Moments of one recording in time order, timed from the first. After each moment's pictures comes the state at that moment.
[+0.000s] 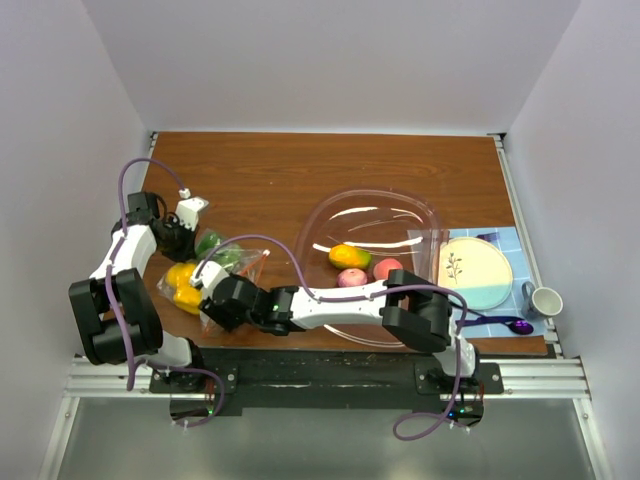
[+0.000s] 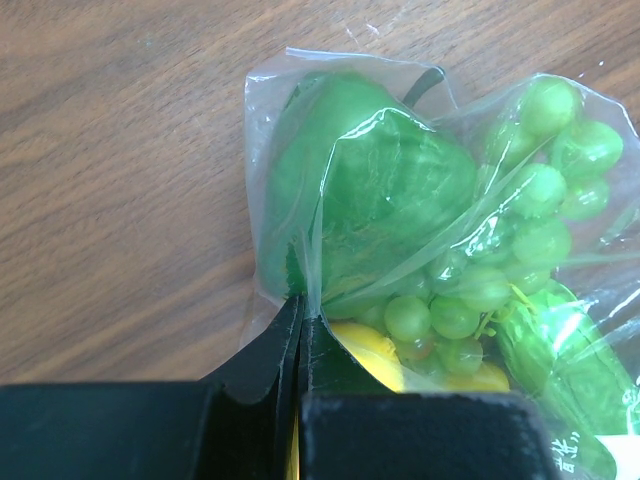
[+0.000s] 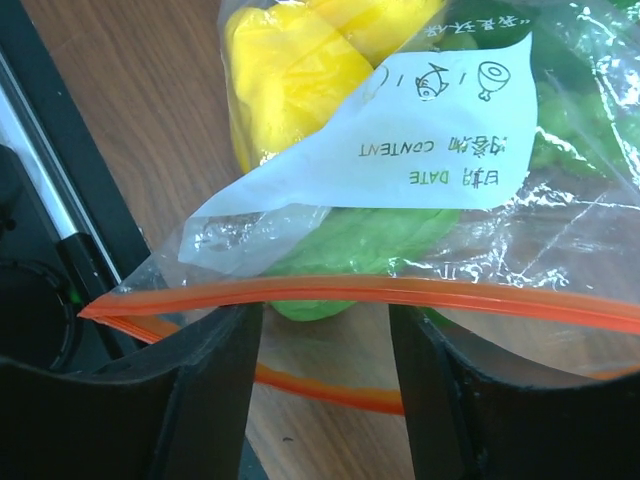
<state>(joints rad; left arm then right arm) 0.29 1.46 0.90 -0.61 0.42 0.69 1.37 2.08 1.53 -0.06 0.30 0.18</state>
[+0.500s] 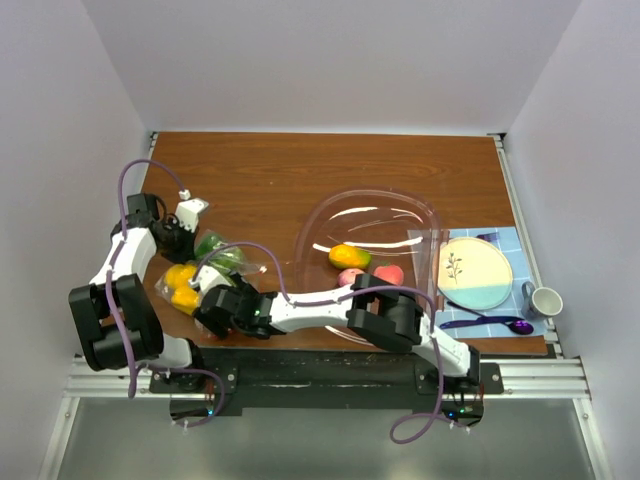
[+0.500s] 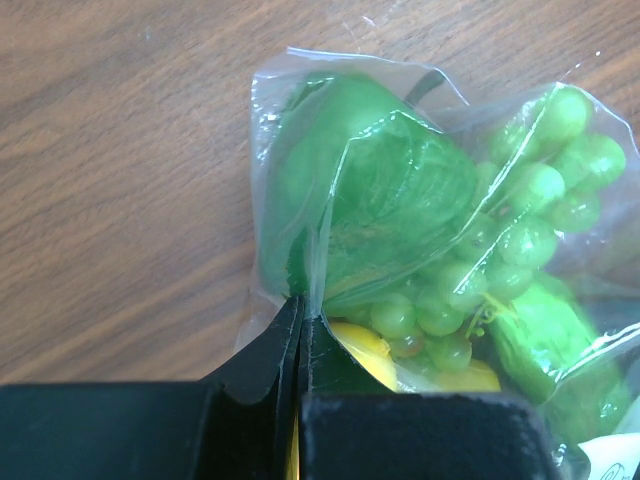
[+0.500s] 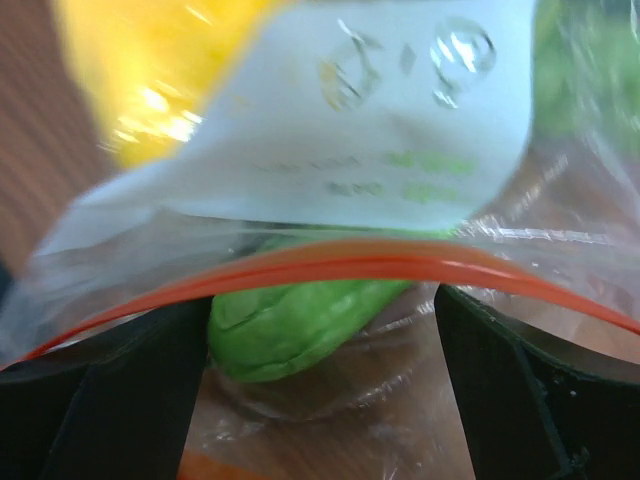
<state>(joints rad) 0.29 1.43 0.89 -0.62 0.41 0.70 1.37 2.29 1.70 -0.15 0.43 0.27</state>
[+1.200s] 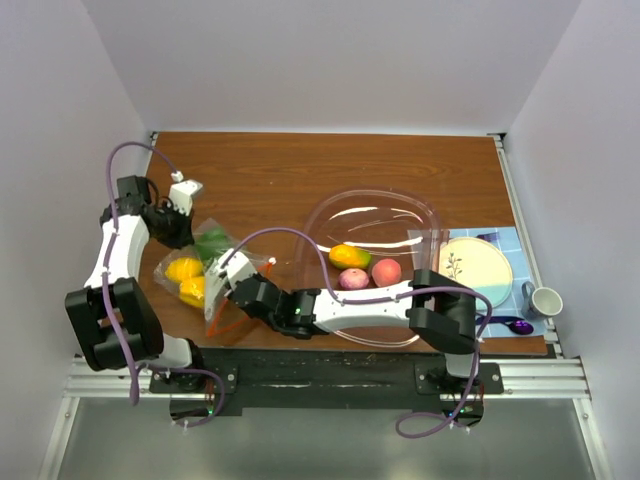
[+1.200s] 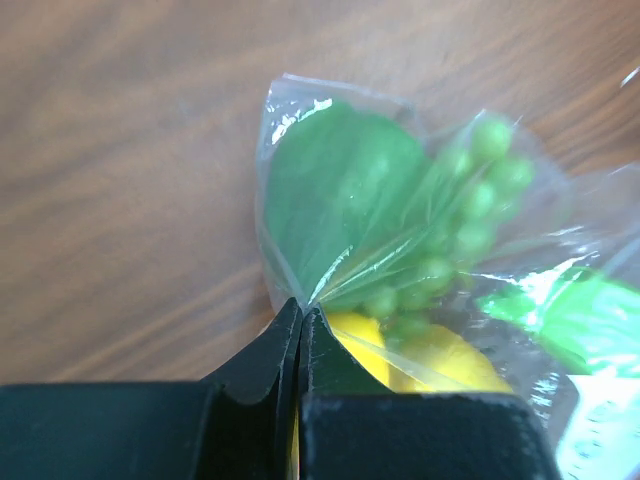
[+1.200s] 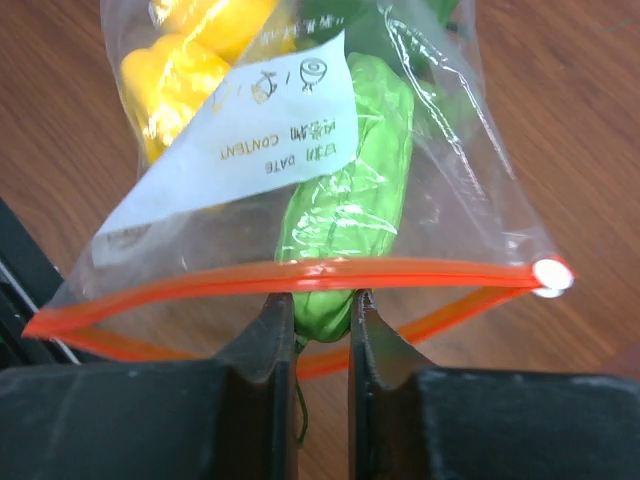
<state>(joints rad) 0.29 1.42 1.04 -0.74 0.48 0.66 1.37 1.92 1.33 0.06 0.53 0.21</state>
